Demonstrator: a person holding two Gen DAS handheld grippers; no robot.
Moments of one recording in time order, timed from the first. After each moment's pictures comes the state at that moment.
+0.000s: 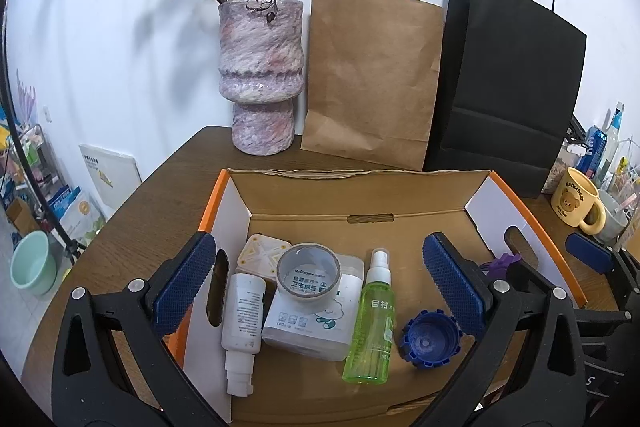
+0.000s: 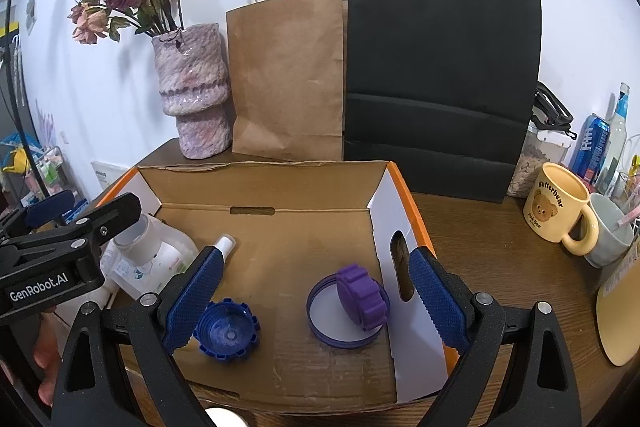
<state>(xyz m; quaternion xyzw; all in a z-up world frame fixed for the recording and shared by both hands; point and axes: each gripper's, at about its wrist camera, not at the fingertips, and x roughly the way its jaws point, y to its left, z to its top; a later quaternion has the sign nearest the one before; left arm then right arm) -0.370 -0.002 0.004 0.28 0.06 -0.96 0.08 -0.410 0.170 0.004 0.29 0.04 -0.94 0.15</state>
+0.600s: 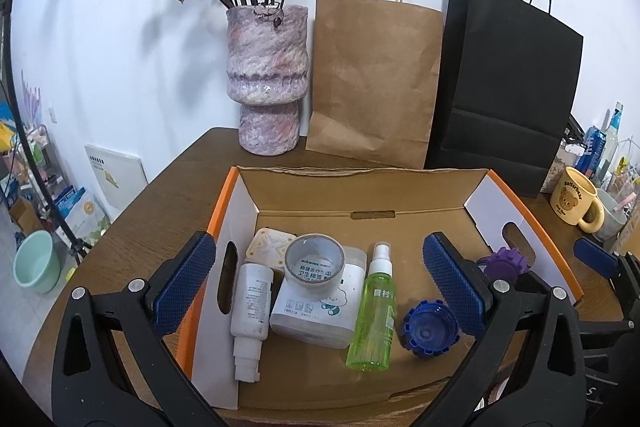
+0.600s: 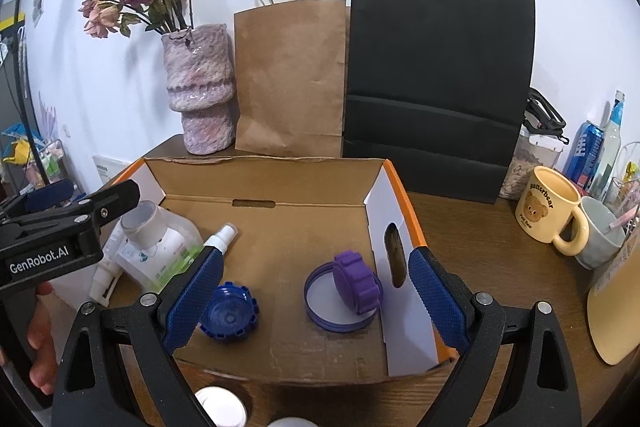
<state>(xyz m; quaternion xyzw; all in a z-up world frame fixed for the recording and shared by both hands) -0.353 0.000 0.008 0.27 0.06 -0.96 0.09 -0.388 0.175 0.005 0.28 0.05 -0.95 0.15</state>
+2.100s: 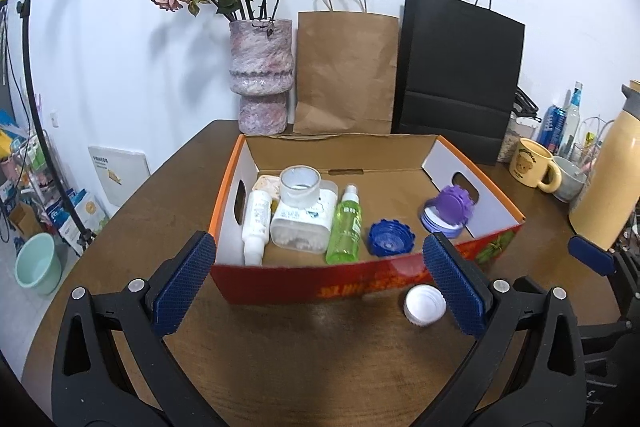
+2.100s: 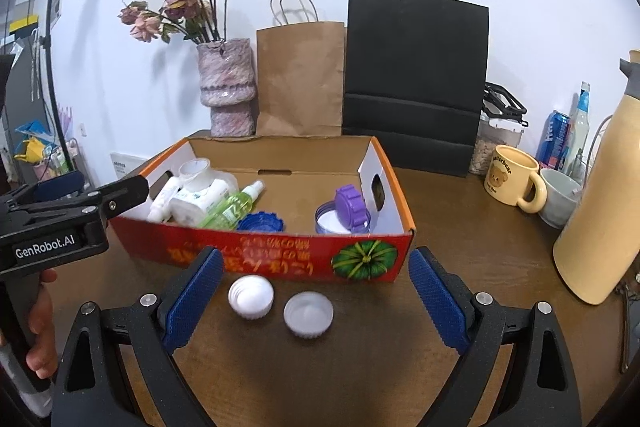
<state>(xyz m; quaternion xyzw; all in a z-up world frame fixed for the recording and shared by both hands) -0.244 0.027 0.012 0.26 0.05 -0.96 0.06 -0.266 0.206 0.008 0.26 0.05 -0.95 0.16</state>
